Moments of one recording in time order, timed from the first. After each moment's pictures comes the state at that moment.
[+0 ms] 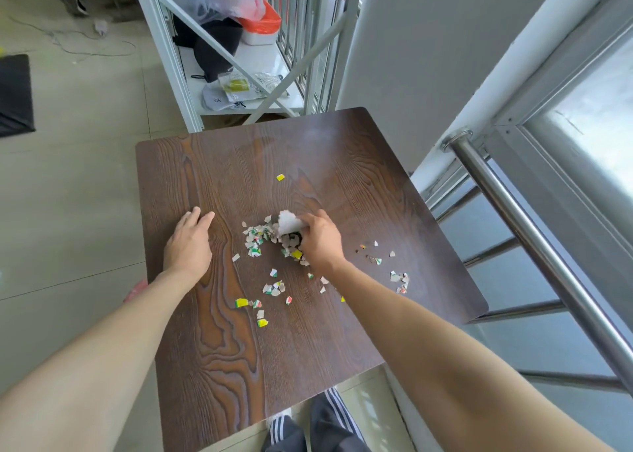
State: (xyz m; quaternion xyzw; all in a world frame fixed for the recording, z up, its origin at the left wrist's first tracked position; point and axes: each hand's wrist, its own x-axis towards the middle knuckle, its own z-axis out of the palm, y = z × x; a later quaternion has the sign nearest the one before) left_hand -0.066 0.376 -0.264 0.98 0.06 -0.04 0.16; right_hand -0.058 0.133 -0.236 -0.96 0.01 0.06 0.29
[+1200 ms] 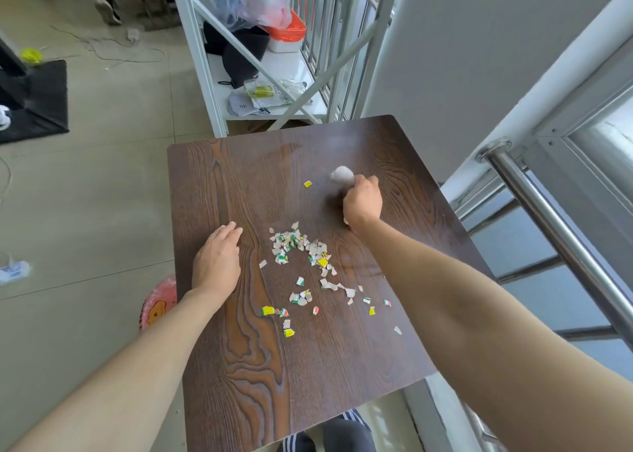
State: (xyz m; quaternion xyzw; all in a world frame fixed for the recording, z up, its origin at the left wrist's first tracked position) left_hand -0.086 0.375 -0.263 0.99 0.04 -0.01 0.16; right_hand 0.028 0.127 -0.216 -0.95 0.16 0.00 0.27
